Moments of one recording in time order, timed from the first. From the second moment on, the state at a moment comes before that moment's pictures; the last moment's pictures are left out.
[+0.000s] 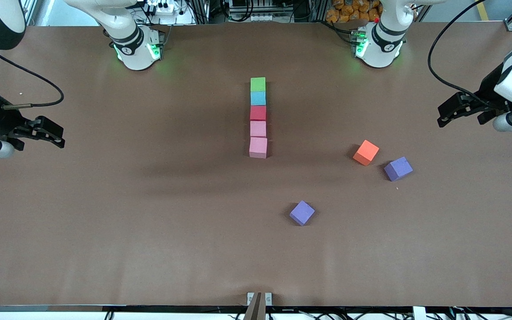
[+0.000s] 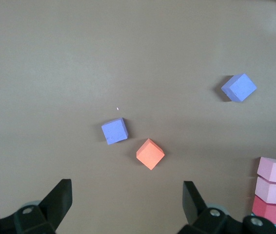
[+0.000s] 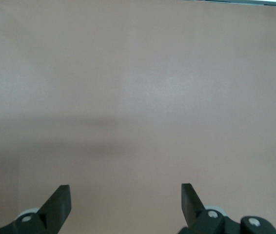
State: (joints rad) left arm -0.09 0.02 -0.03 -1.53 -0.01 1.60 -0.19; right arm 0.02 0.13 0.05 -1.46 -0.03 1.64 0.01
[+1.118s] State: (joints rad) left arm -0.09 0.01 -0.03 -1.53 0.02 1.57 -0.10; right arm 0.02 0.13 0.05 -1.44 -0.03 1.58 0.01
